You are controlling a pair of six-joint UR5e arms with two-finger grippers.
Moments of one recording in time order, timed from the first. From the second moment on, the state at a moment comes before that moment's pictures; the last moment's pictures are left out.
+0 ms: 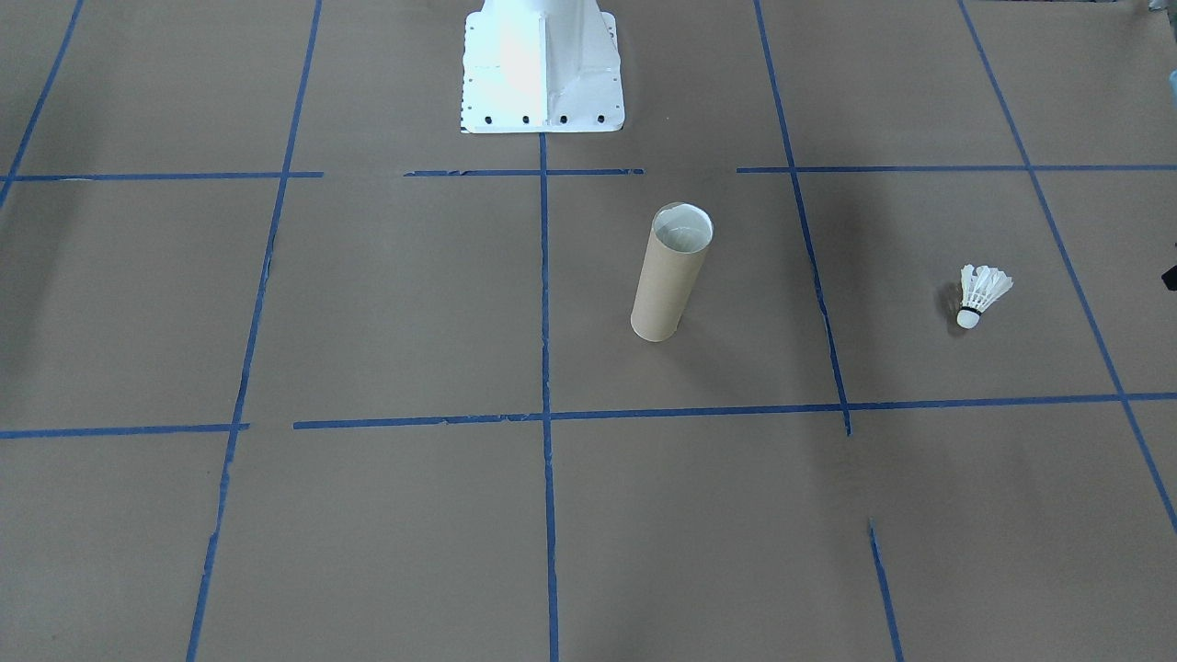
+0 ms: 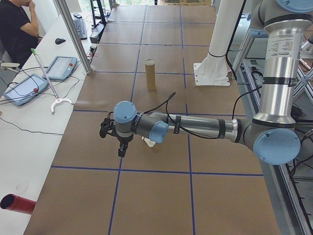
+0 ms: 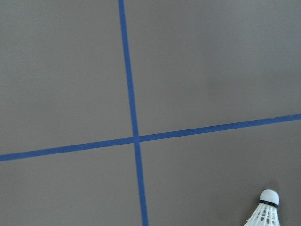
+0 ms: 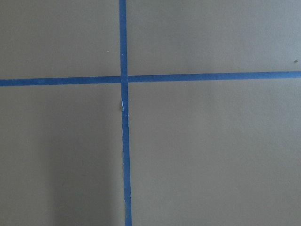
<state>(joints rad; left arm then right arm) -1.43 -1.59 -1.61 -1.99 -2.40 -0.37 1.56 -1.66 1.63 -1.49 2.30 0.08</state>
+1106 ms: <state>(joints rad) -1.33 -1.26 -1.66 -2.78 -2.42 -1.16 1.56 -1.66 1.63 -1.49 2.30 0.08</state>
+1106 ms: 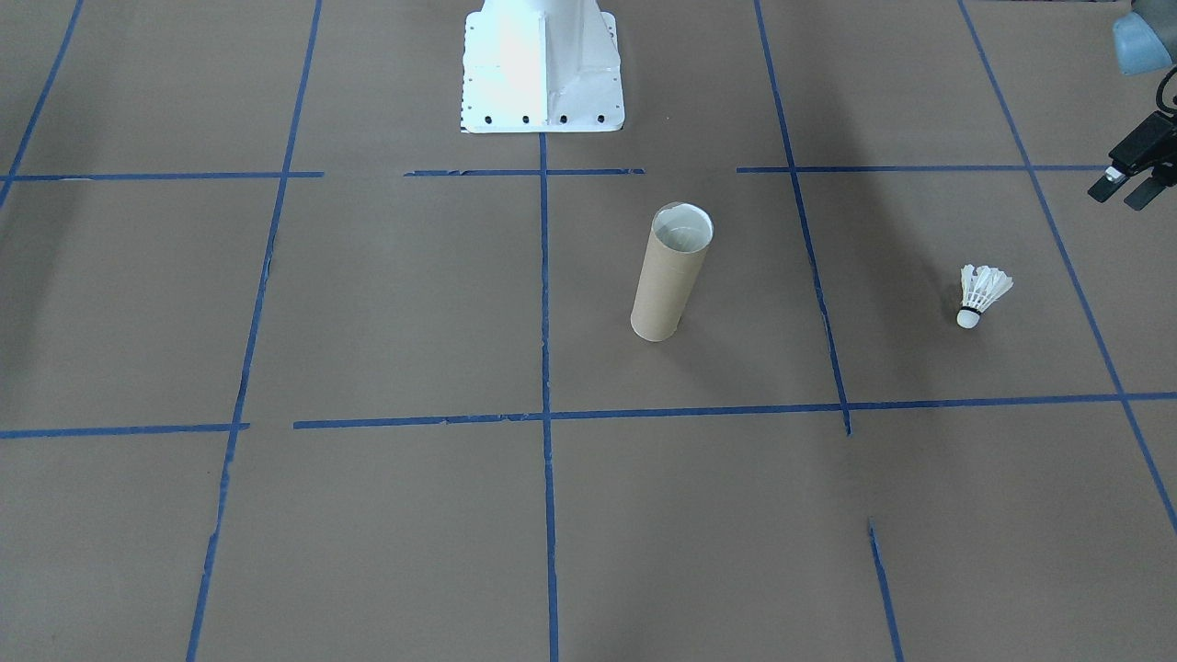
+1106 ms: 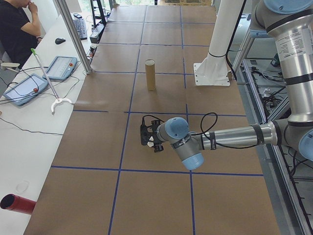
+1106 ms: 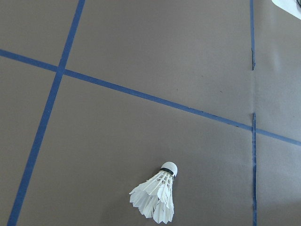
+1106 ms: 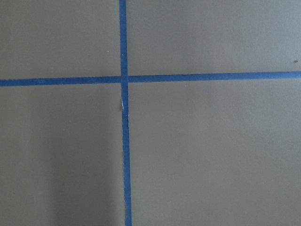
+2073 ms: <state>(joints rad) -0.94 -1.25 -1.63 -2.97 -1.97 -1.70 1.56 -1.66 1.63 -1.49 2.30 0.08</state>
